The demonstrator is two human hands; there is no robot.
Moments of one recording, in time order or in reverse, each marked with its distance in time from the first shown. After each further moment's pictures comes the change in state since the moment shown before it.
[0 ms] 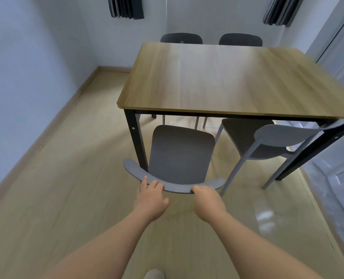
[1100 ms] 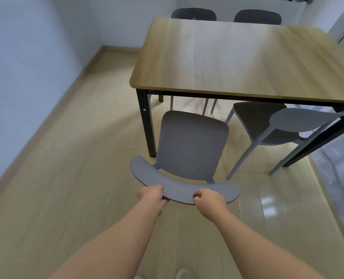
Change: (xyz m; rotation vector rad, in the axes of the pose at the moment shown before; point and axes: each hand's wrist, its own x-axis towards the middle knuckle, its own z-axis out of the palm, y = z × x) left_hand -0.023 -0.025 0.011 -1.753 0.089 -1.001; right_hand -0.021 -0.038 0.046 0.163 -0.204 0.196
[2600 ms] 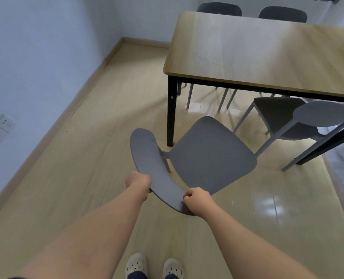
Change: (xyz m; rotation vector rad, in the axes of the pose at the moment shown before) left_hand 0.030 0.025 -0.153 0.331 0.171 0.267; right_hand -0.072 -0.095 0.085 0.168 -0.154 0.023
